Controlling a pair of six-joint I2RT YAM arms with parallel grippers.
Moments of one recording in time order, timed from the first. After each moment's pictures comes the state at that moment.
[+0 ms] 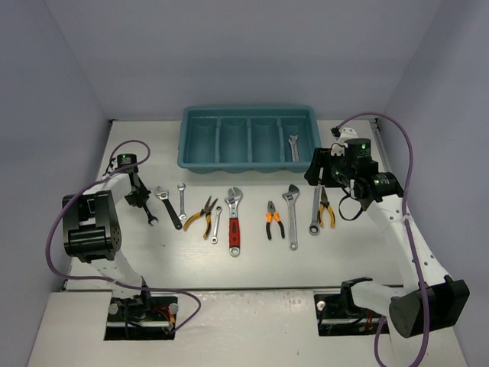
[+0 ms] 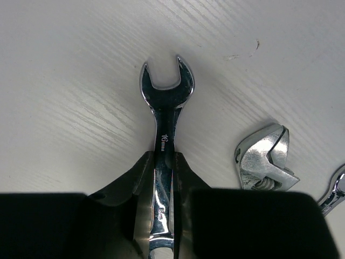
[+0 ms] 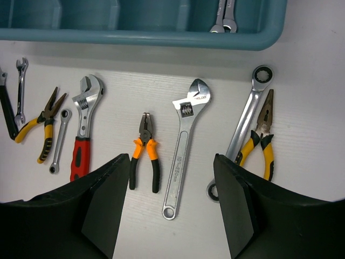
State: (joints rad) left arm 0.14 1.74 1.04 -0.42 -0.15 -0.48; right arm 0.20 1.16 1.12 -0.62 -0.15 0.24
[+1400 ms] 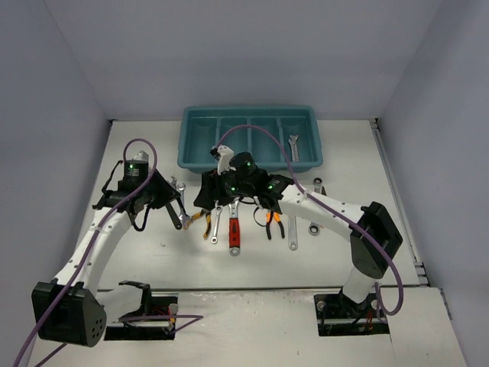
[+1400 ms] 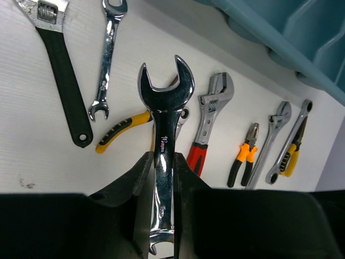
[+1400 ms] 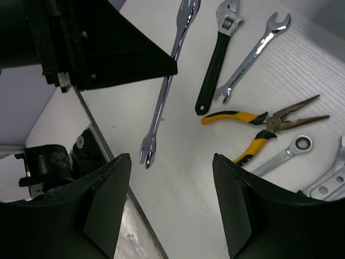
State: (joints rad) left arm -0.14 1.11 0.91 -0.59 0.15 -0.75; right arm 0.88 1.70 1.29 -0.06 -0.32 0.50
